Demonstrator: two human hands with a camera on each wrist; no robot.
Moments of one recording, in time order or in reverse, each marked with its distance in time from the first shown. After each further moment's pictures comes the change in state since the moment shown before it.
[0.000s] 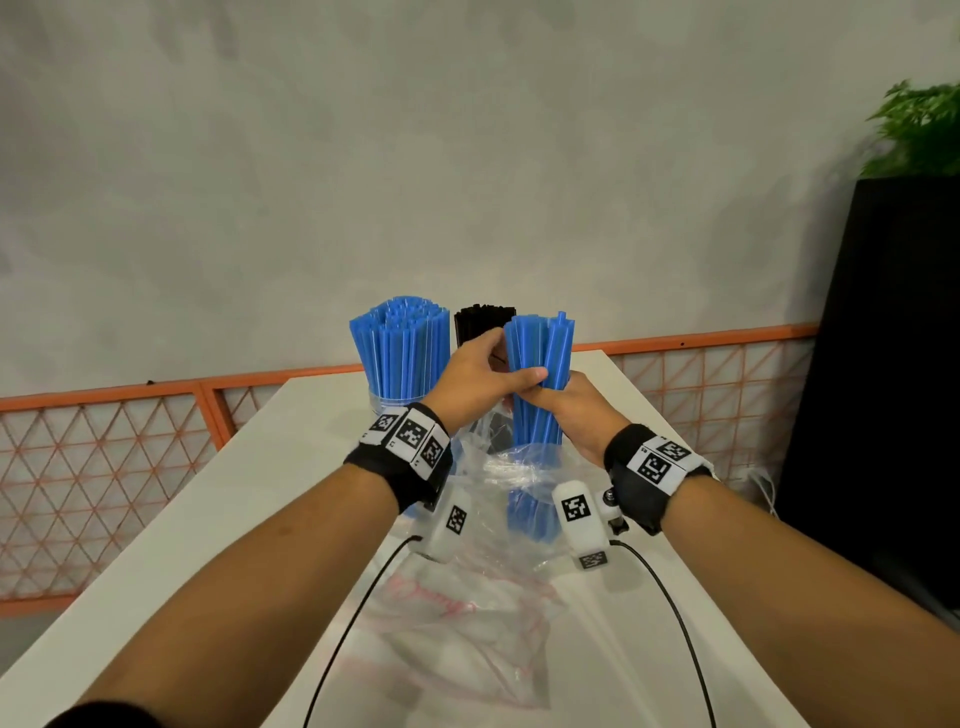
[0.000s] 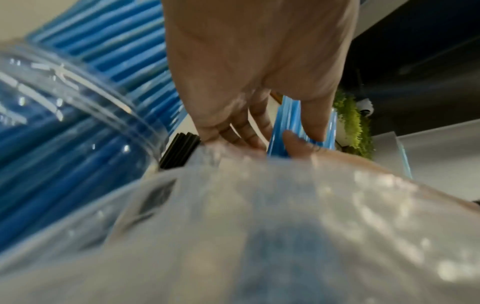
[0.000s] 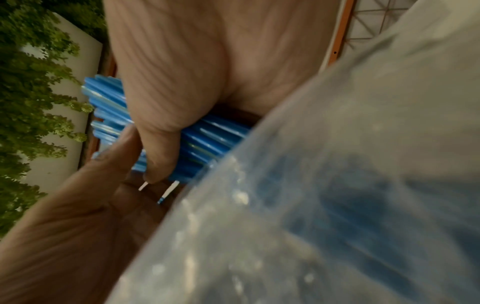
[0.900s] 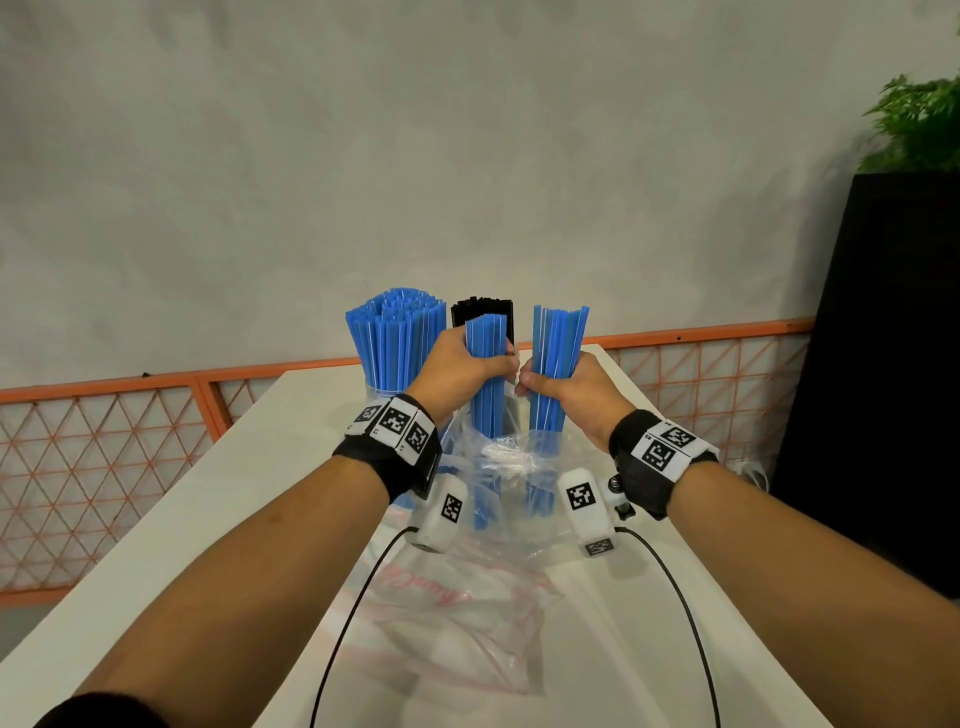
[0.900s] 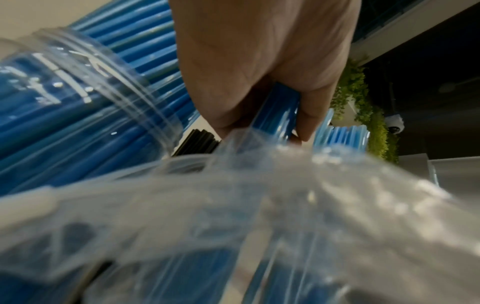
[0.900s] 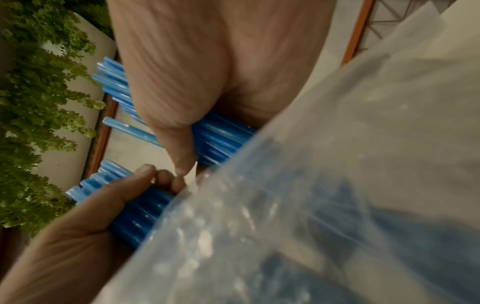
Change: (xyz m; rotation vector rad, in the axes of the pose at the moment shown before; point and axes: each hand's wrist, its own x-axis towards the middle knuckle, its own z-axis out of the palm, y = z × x) left_hand 0.002 -0.010 -0.008 -0.178 0.110 -0.084; right_hand 0.002 -0.005 -0.011 -0.091 0.090 -0.043
